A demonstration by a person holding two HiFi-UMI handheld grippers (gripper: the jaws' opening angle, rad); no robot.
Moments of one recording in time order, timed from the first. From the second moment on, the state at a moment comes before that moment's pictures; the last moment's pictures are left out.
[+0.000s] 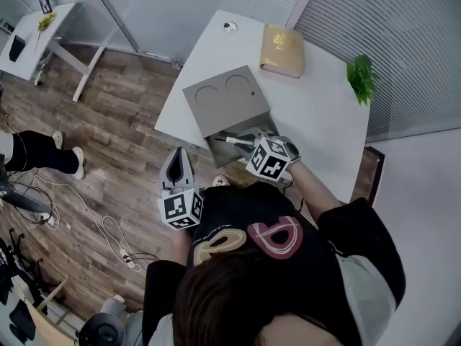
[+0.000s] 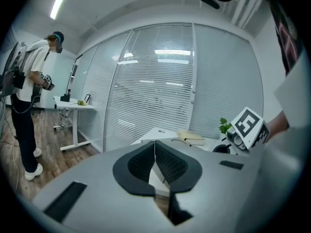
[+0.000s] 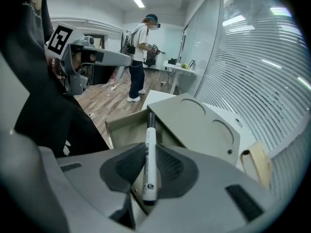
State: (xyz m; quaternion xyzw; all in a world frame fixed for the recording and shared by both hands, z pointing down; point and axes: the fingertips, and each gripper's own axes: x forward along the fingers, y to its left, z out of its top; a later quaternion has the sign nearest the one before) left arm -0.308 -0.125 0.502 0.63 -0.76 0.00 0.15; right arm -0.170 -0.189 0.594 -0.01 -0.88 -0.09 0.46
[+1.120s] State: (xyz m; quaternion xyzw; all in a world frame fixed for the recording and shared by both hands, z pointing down) left arm -0.322 -0.117 0.501 0.61 -0.78 0.01 0.15; right arm -0.179 -0.198 0.628 -0.03 -0.87 -0.06 0.49
